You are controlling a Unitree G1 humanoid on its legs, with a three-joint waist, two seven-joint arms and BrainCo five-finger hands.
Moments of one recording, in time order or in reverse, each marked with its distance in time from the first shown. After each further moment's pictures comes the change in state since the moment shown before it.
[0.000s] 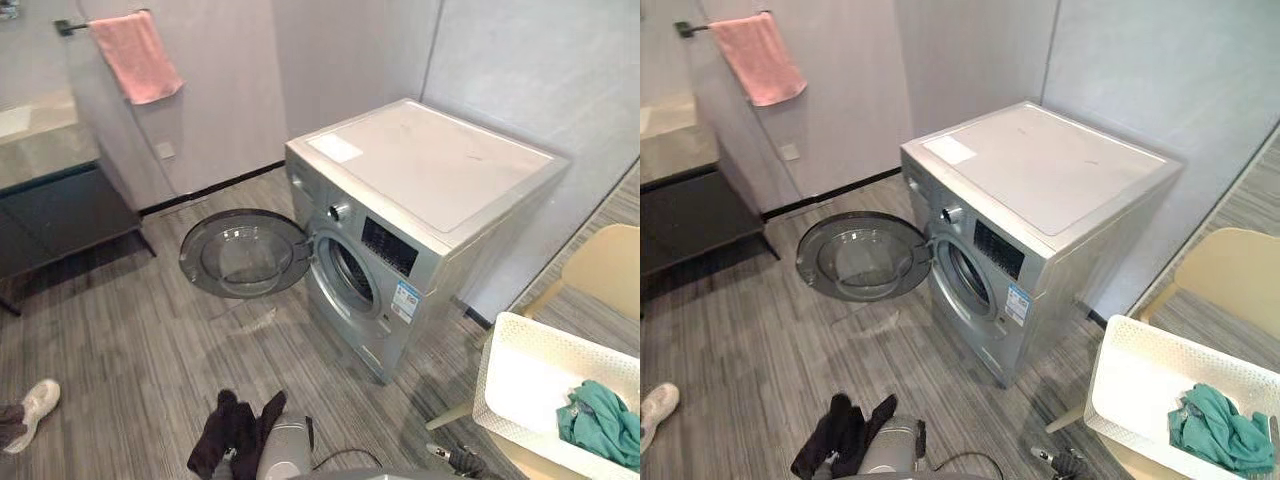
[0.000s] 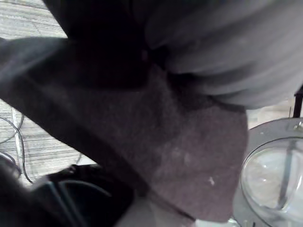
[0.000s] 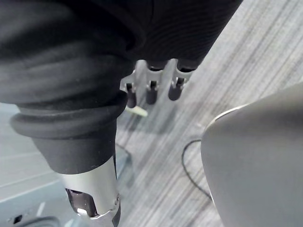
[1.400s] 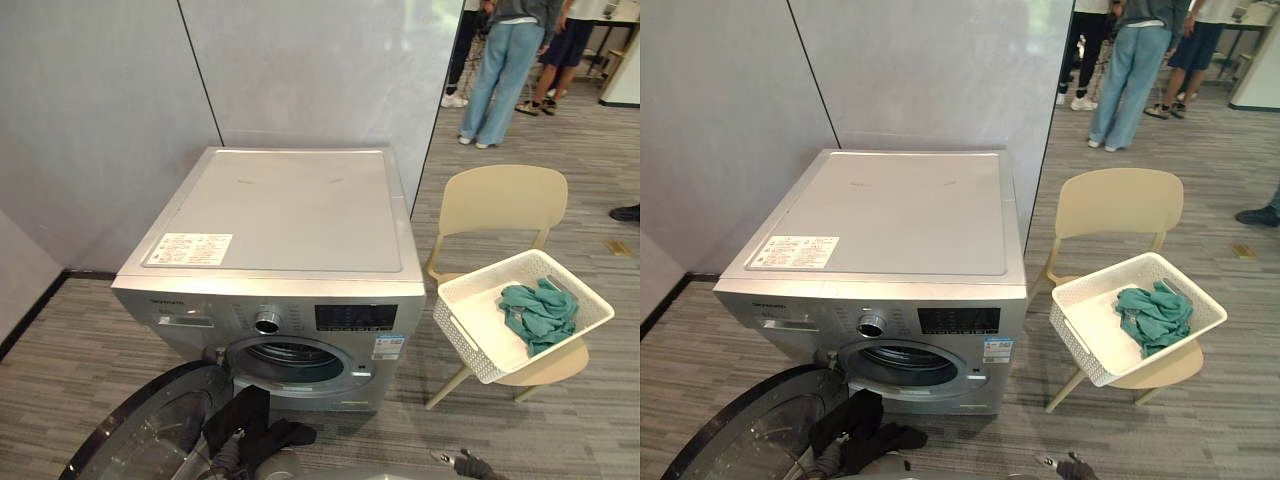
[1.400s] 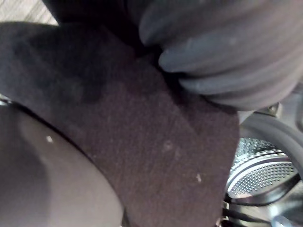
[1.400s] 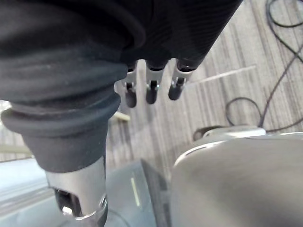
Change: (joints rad) left arm -0.229 0.071 0.016 0.345 0.199 -0.061 0.052; right arm -0.042 -0.063 0.098 0.104 -0.025 -0.037 -0.004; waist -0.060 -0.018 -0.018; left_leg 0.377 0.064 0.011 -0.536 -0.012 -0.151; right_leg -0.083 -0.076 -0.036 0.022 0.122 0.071
